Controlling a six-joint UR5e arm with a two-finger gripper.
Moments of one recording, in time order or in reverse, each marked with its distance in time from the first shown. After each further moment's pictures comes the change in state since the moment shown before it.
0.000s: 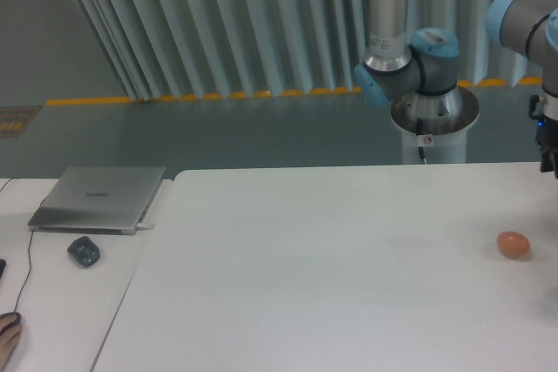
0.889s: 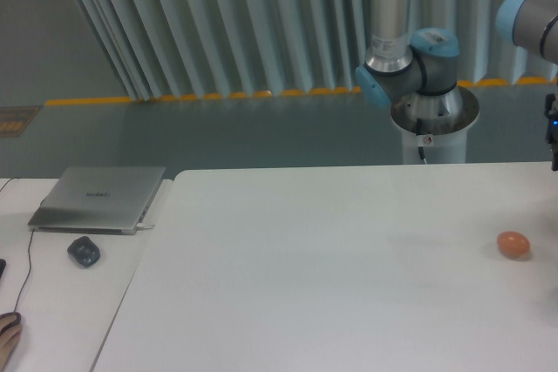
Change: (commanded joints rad) arm 0.071 0.000 -0.003 0.011 -0.003 -0.098
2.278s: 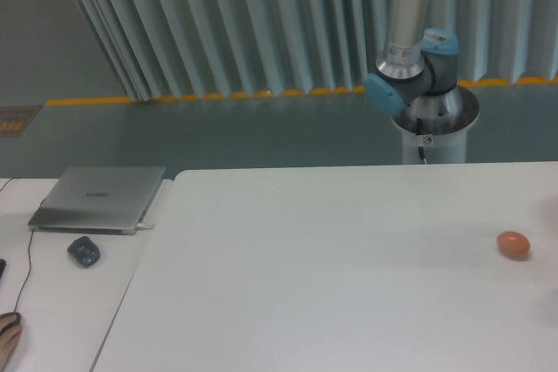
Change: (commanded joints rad) arm 0.236 -0.097 -0.015 0.072 -0.166 -0.276
